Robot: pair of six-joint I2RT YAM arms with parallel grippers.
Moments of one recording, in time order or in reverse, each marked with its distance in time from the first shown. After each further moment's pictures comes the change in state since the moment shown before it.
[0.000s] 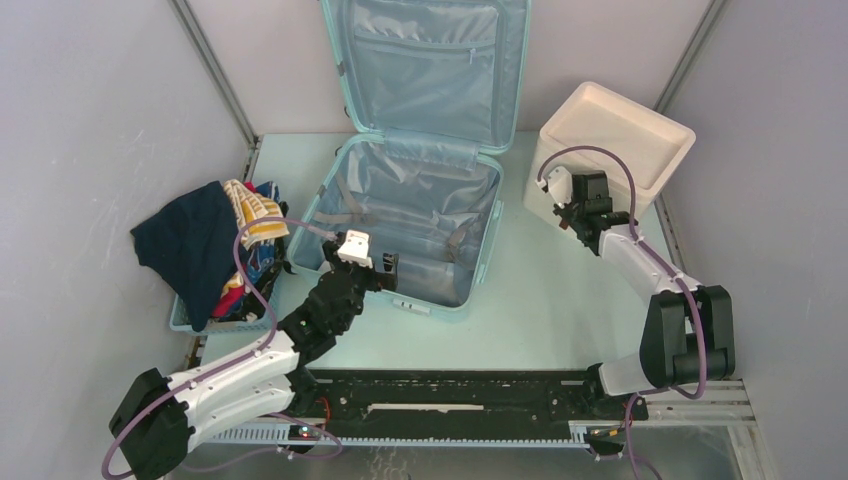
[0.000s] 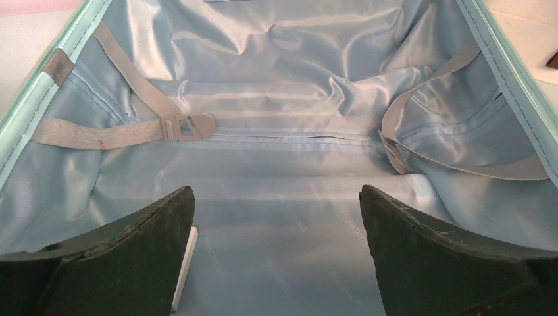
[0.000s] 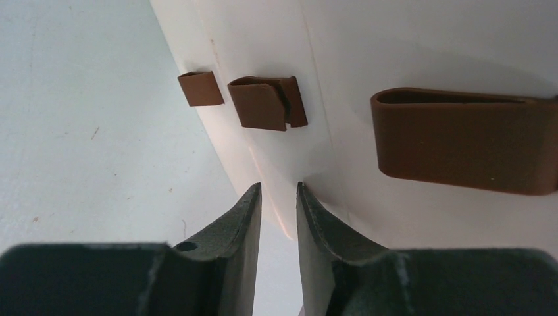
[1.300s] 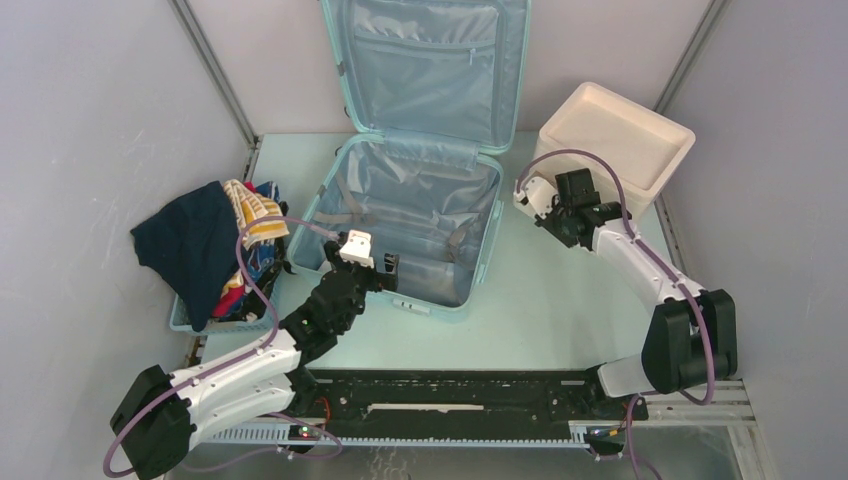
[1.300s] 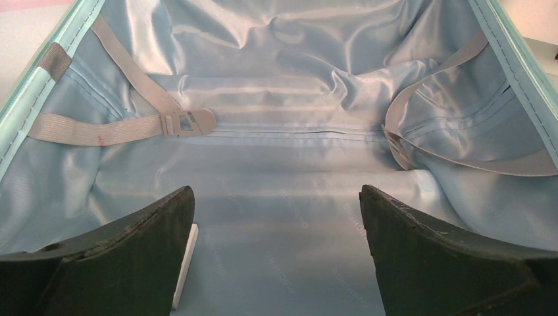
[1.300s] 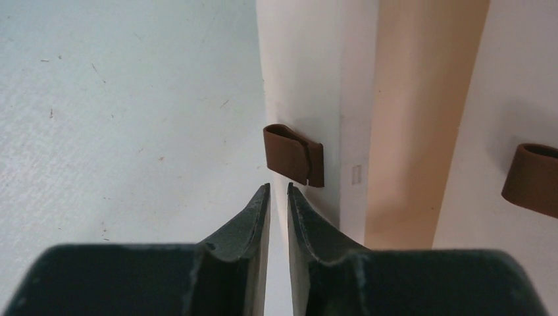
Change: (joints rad) left arm -0.001 0.020 0.002 -0.001 -0.004 0.000; right arm 0.100 -0.016 0.100 -0.295 -0.169 -0.007
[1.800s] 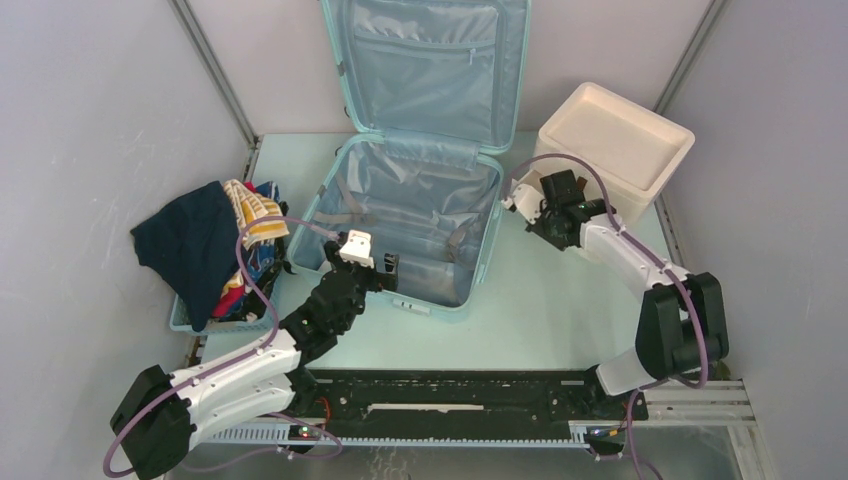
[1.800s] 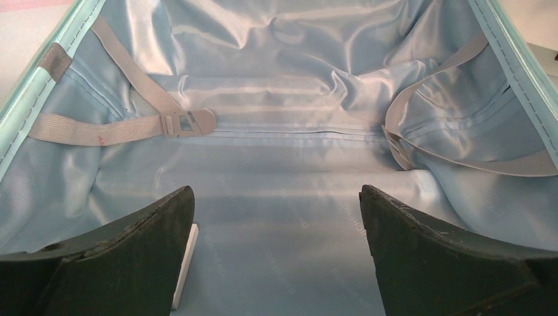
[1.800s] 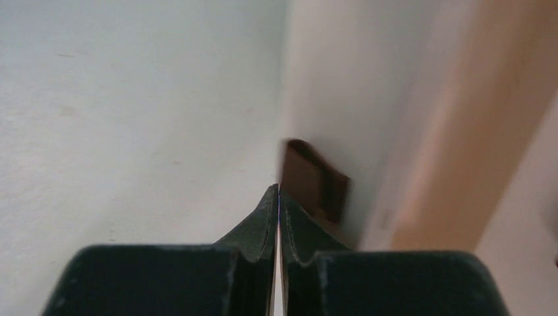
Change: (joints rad) left arm 0.000 0.000 0.000 0.000 0.000 0.000; right arm 0.071 0.068 0.022 -0.034 -0.020 -0.039
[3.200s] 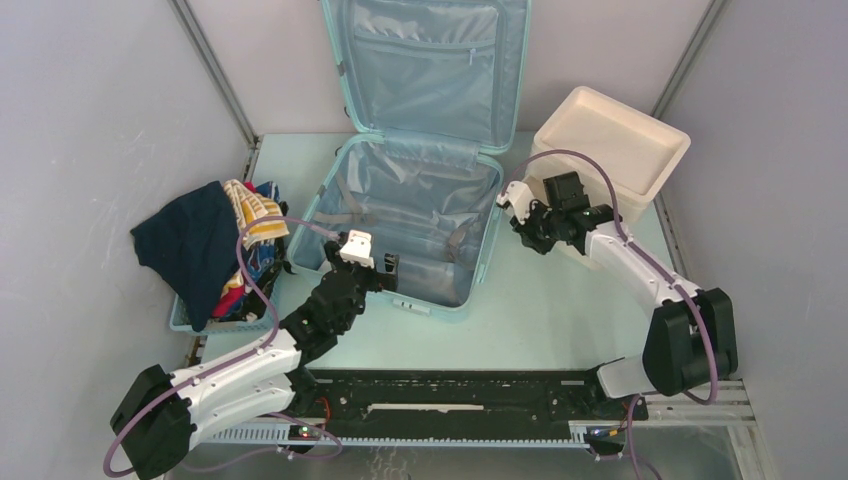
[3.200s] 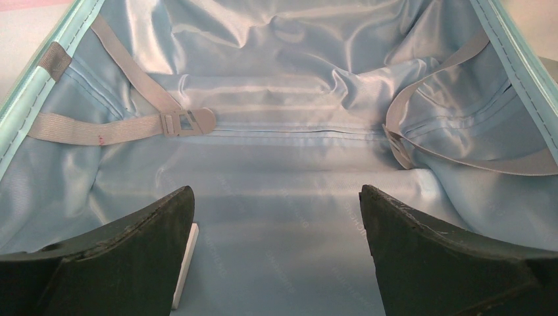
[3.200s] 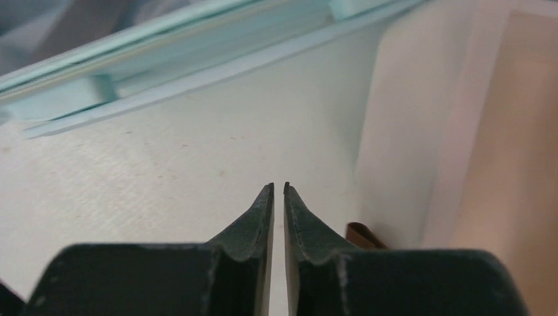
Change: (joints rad) left arm 0.000 0.003 0.000 0.000 0.000 0.001; right arm 0.004 -0.078 -0.034 0.050 -0.418 0.112
